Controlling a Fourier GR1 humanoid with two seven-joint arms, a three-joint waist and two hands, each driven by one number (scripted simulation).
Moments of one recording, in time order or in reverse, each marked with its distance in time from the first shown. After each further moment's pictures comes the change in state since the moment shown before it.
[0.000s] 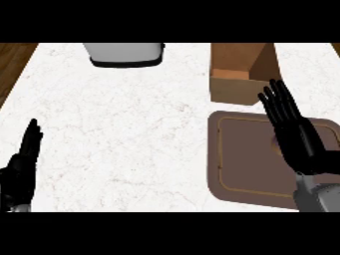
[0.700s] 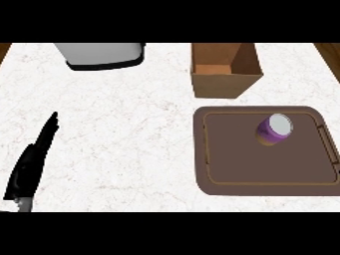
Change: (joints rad) left arm -0.063 0.075 -0.087 0.018 -0.061 -0.121 0.016; right arm 0.190 -0.151 -0.488 0.256 0.006 0.111 -0.711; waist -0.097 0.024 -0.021
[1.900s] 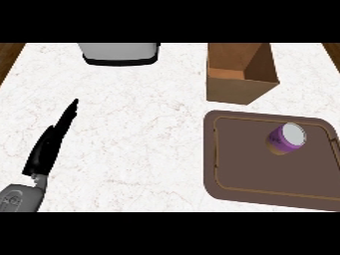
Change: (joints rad) left arm -0.159 -0.043 -0.004 0.128 -0.052 -0.115 0.028; right arm 0.467 -0.071 -0.022 -0.334 0.627 -0.184 0.093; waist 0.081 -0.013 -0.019
